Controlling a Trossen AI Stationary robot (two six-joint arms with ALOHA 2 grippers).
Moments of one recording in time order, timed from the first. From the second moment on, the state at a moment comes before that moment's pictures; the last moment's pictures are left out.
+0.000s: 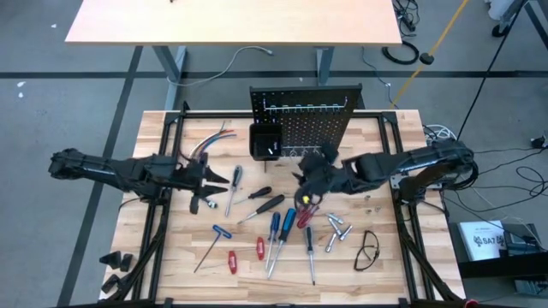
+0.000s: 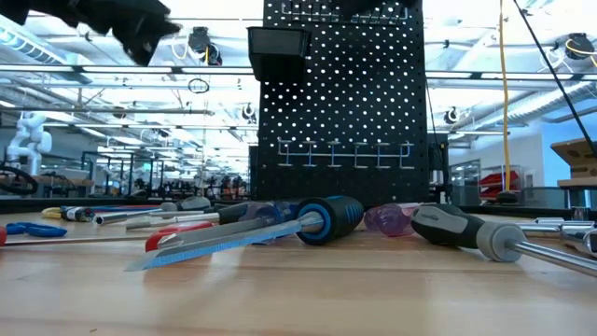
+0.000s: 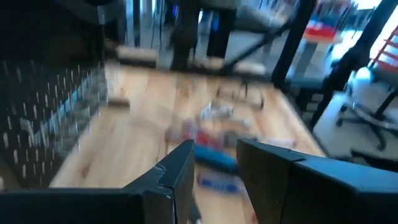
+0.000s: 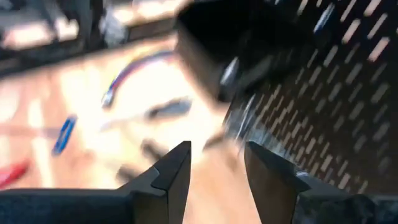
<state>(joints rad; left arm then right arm) -0.12 0.60 0.47 -0.03 -0.02 -0.12 0.23 1.53 1.51 -0.80 0.59 0.54</state>
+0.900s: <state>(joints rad) -0.12 0.61 0.47 0.03 -0.01 -0.18 0.38 1.53 1.04 -1.25 0.00 1.27</state>
